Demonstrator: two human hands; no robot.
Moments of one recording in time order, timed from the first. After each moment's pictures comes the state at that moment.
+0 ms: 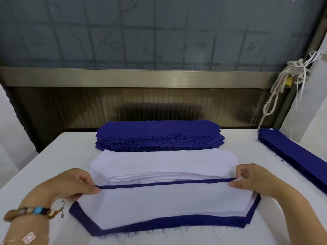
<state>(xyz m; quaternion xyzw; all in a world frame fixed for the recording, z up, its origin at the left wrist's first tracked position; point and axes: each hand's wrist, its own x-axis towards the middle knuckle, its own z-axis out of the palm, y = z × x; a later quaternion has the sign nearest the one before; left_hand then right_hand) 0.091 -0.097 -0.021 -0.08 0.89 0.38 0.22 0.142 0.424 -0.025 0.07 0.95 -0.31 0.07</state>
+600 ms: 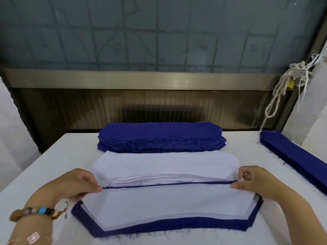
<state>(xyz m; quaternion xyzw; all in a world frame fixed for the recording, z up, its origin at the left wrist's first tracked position) 0.092 -0.095 -0.021 -0.10 0.90 0.37 0.20 0.140 0.426 -0.028 0.08 0.95 -0.30 0.04</state>
